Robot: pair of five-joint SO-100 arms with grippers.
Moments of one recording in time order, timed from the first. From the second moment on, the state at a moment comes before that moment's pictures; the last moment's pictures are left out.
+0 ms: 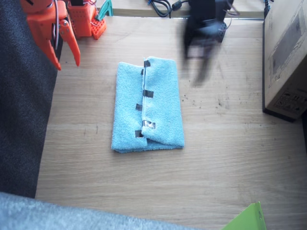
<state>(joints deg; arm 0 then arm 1) 68.3 62.7 26.7 117.2 99.2 92.3 88.9 71.3 106.4 71.9</state>
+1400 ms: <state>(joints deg) 90.4 166.6 153.0 73.5 98.3 85.3 154.4 146.5 70.8 70.5</state>
